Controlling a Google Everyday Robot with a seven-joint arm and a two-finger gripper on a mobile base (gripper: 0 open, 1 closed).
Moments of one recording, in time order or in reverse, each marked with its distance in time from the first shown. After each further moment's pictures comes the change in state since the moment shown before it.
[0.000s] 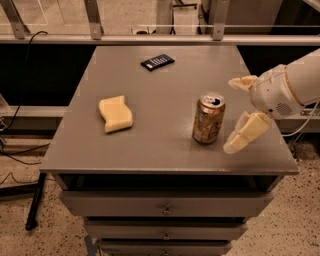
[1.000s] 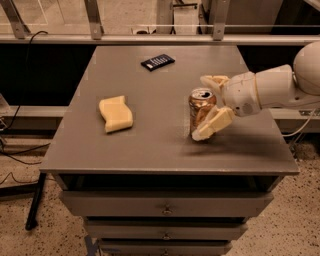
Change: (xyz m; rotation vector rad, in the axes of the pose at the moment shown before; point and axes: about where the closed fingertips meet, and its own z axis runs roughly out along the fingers) arm -0.036 -0.034 0.065 -0.027 -0.333 0.005
